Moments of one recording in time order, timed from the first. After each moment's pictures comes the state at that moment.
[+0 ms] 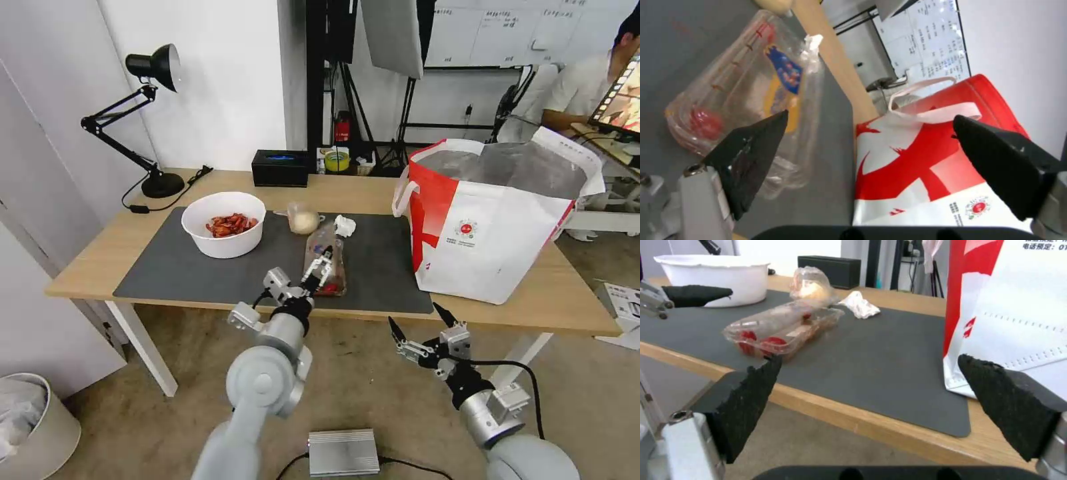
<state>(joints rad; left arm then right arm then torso) 1.16 -1.53 -0.14 -2.07 -1.15 0.17 -0.48 -1.64 1.07 0.44 2.20 0.31 -0.03 0.04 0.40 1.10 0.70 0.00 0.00</state>
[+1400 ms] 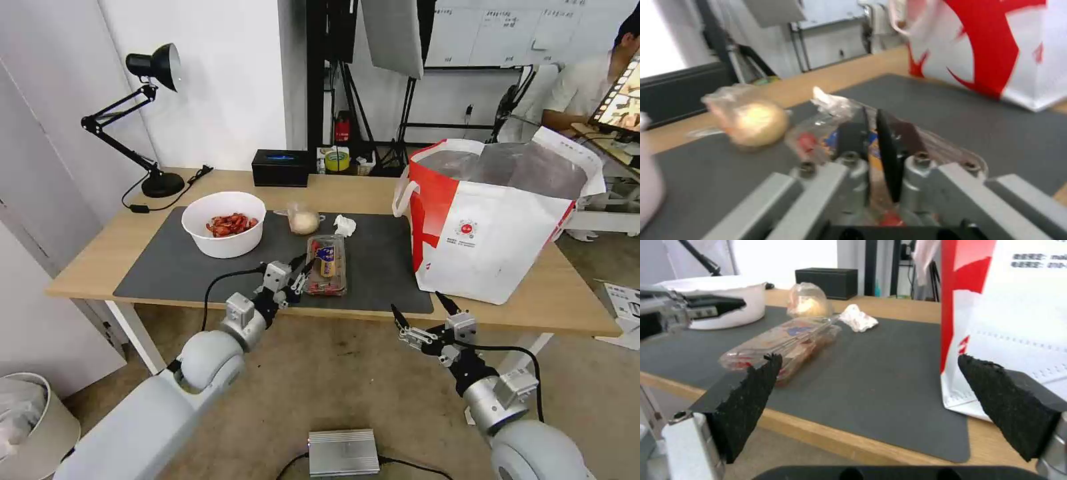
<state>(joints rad) 0.86 -0.95 0.09 -1.84 -0.45 0.08 -0.02 -1.59 1.03 0.45 2.21 0.42 -0.07 0.06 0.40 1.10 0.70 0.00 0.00</state>
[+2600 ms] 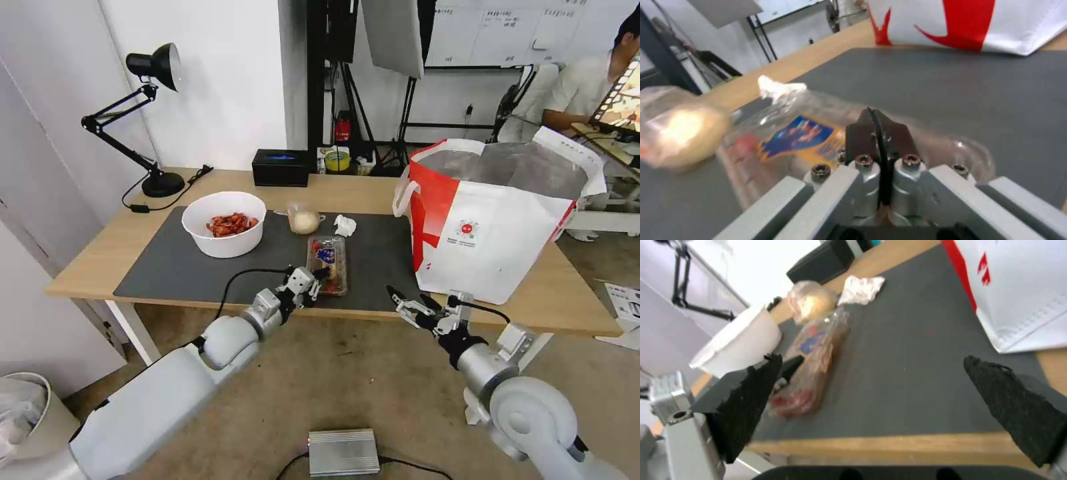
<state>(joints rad) 0.64 -0.97 0.33 -1.65 -0.40 0.05 0.02 -1.39 1.01 0.45 2.17 1.13 -0.31 0.22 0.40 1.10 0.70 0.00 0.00</state>
